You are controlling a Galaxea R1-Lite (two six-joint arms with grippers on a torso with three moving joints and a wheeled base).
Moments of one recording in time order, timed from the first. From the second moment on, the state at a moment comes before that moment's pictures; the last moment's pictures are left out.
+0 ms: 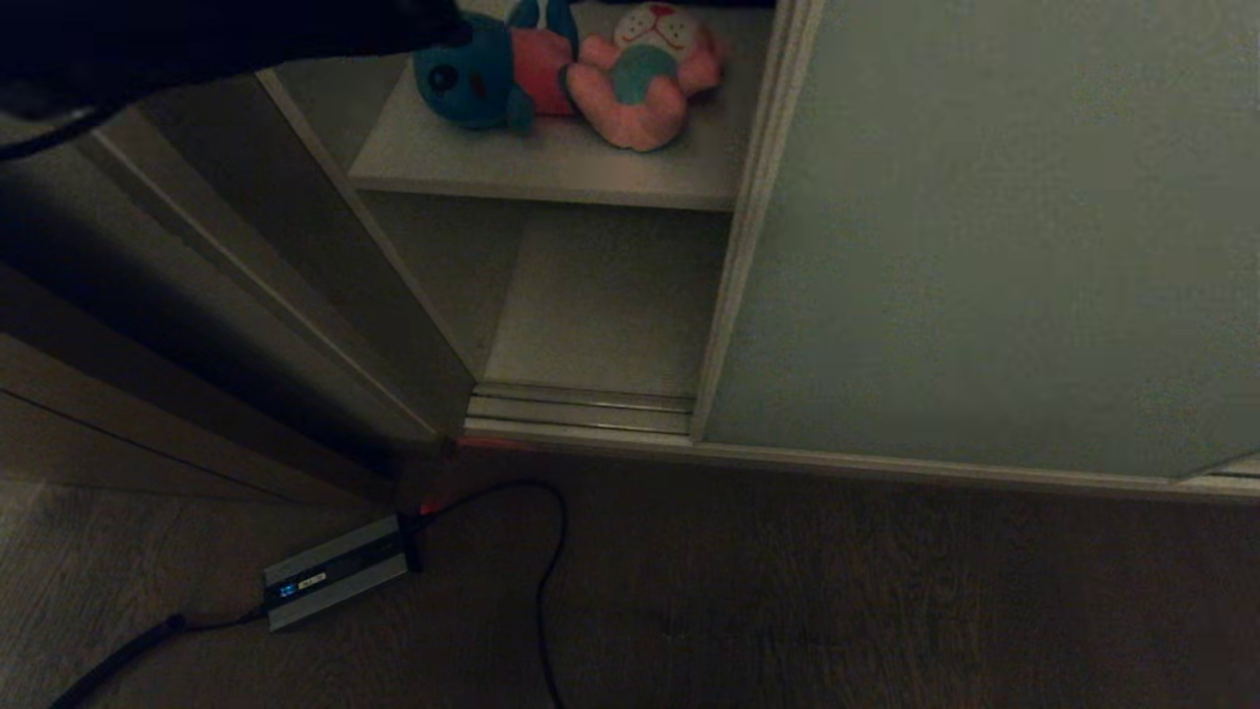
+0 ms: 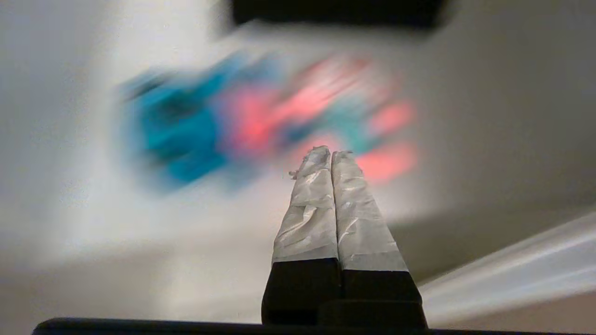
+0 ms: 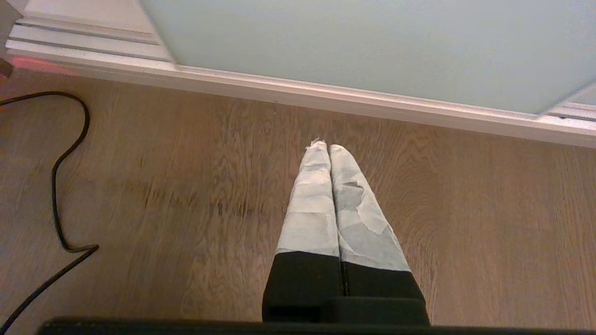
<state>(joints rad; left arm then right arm) -0.52 1.53 -1.64 -0.15 0.19 0.08 -0.01 0.00 0.00 0.00 0.00 0.00</state>
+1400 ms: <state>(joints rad) -0.01 0.61 -0.50 0.19 -0.20 0.06 -0.01 0.00 0.00 0.00 0.00 0.00</state>
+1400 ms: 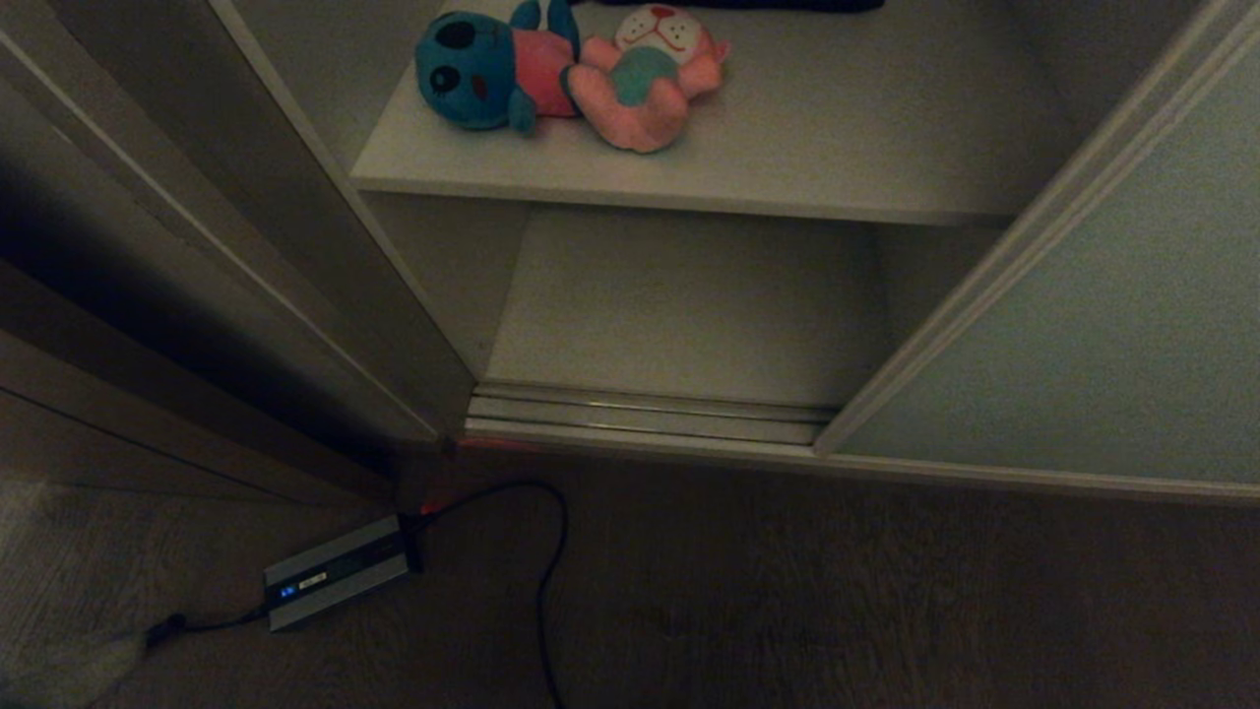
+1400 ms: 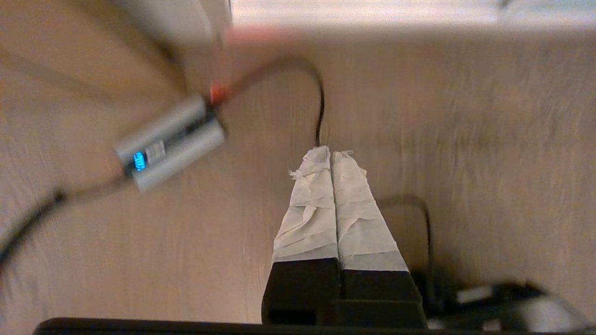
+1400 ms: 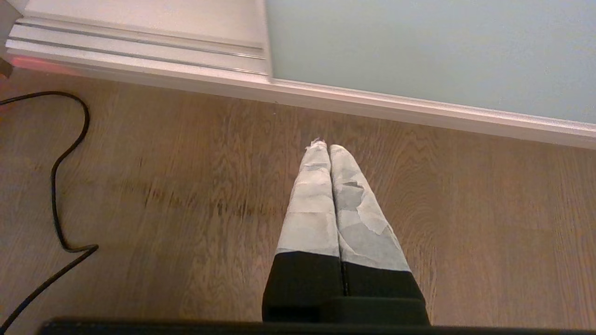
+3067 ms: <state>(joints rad) -0.16 1.45 -1.60 0.20 -0.35 0.06 -0.01 0.00 0.00 0.00 0.00 0.00</state>
